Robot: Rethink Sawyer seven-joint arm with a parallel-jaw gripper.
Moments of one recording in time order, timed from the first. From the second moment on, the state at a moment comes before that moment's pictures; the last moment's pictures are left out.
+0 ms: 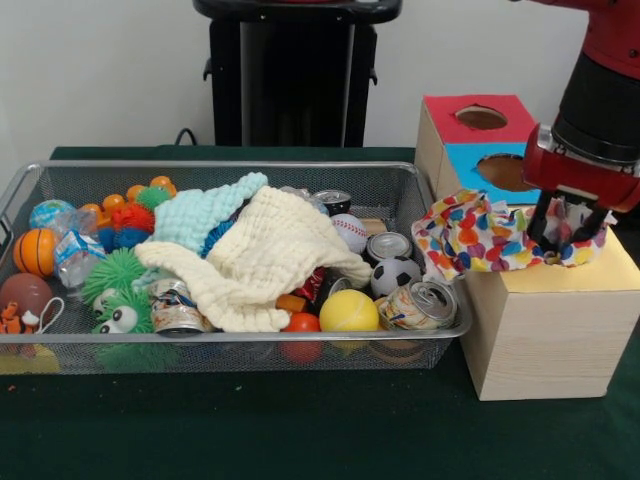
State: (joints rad) arm 0.21 -0.38 -0.22 1.15 0.12 0.84 2.13
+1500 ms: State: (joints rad) arm 0.16 -0.49 -0.22 1.15 0.12 1.00 2.13
